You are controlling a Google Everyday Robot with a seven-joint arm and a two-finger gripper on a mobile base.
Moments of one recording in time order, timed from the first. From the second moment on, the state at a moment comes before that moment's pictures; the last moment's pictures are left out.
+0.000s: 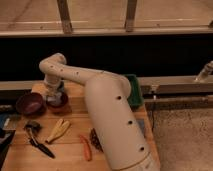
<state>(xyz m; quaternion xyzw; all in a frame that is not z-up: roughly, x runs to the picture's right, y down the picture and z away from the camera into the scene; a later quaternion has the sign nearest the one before) -0.341 0.031 0.878 -0.32 -0.14 0.13 0.93</state>
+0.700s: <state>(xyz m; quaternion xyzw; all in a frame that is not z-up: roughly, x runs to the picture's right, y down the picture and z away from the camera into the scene) -0.310 0.092 0.811 -0.36 -0.12 0.14 0.91</state>
